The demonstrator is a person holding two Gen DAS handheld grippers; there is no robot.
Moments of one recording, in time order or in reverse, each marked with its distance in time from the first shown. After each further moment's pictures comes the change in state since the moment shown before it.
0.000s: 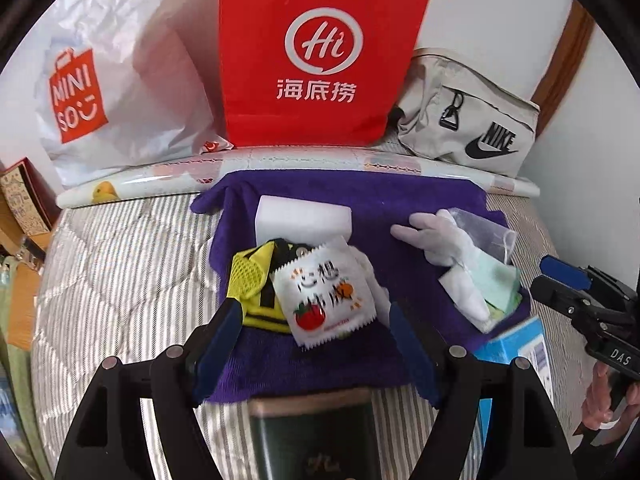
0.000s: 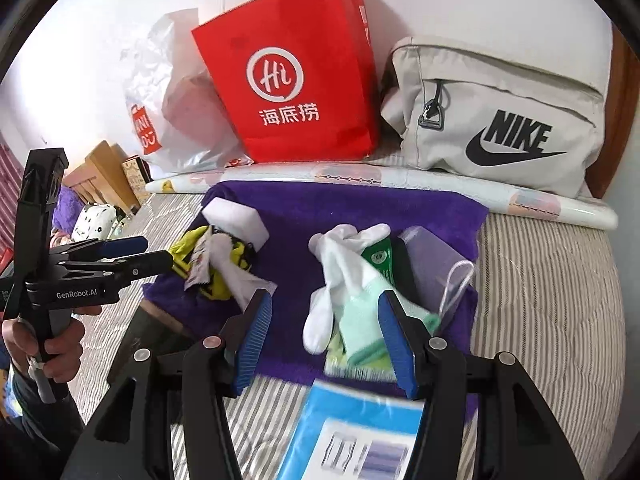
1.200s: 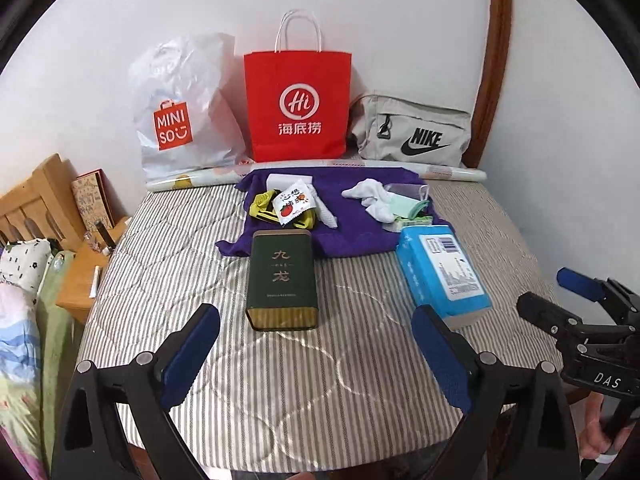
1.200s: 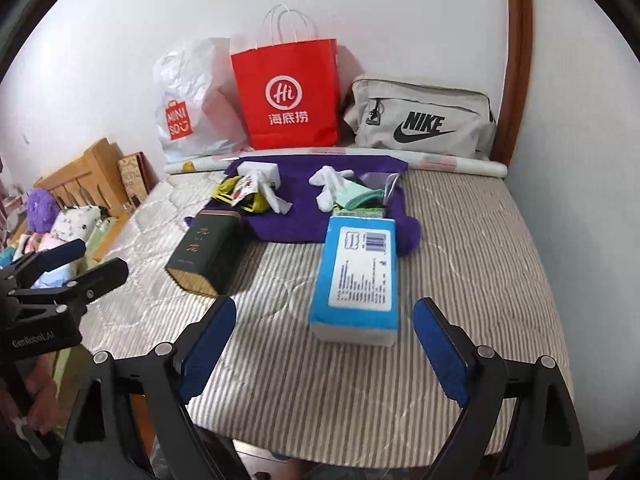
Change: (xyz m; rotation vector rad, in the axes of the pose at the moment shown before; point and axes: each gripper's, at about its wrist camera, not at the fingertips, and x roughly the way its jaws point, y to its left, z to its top) left arm -0.190 -0.070 -0.182 0.034 -0.226 0.101; right arm -0.175 0.080 -0.161 0.045 -0.116 -0.188
